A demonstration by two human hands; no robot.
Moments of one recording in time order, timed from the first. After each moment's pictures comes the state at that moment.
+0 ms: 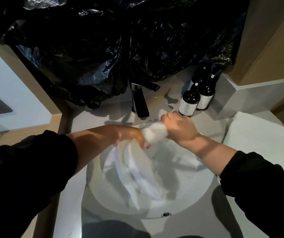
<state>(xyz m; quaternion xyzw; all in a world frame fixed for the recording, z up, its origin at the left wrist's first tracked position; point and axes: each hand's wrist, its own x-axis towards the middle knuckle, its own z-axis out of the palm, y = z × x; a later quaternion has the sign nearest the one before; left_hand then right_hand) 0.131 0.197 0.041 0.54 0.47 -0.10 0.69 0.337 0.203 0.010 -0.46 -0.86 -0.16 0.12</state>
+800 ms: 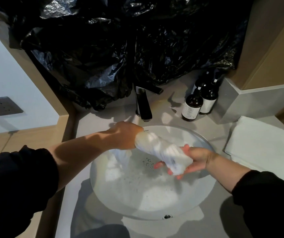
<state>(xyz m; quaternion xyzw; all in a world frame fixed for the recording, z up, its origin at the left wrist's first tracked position) 0.121 0.183 0.047 0.83 0.53 -0.17 0.07 0.379 0.168 -0.026 -0.16 -0.37 0.91 -0.02</state>
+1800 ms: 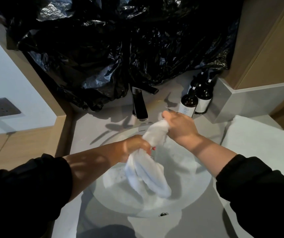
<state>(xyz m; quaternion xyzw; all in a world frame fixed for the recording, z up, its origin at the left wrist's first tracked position) 0.155 0.149 0.030 0.43 0.51 0.15 0.73 0.336 0.194 0.034 -0.57 -0.82 -0.02 0.09</state>
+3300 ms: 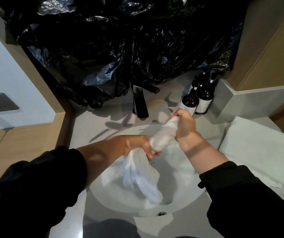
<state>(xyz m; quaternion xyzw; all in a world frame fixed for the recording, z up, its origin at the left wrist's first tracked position) 0.159 0.167 0.033 0.49 0.40 -0.01 0.78 0.324 0.207 0.032 -0.62 -0.18 0.56 0.52</state>
